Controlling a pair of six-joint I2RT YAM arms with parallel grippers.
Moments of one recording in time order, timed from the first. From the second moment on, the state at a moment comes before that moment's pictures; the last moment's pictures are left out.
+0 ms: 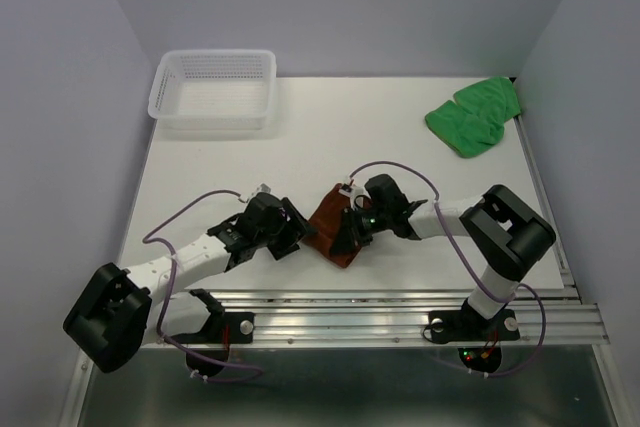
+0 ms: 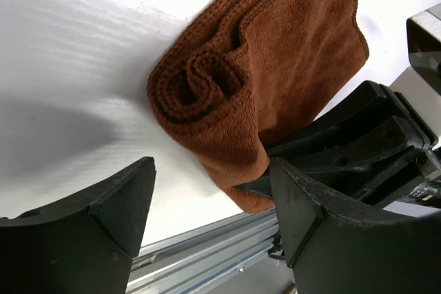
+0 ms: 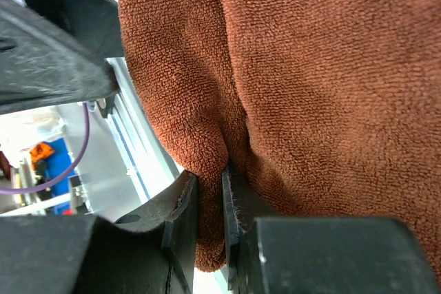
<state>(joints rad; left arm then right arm) -0.69 1.10 0.45 -0.16 0.05 -1.25 0.69 1.71 0.70 0.23 -0.73 0.56</state>
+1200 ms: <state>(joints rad) -0.84 1.50 0.76 -0.29 -0.04 -1.26 0.77 1.24 0.69 -0.10 -0.37 0.33</state>
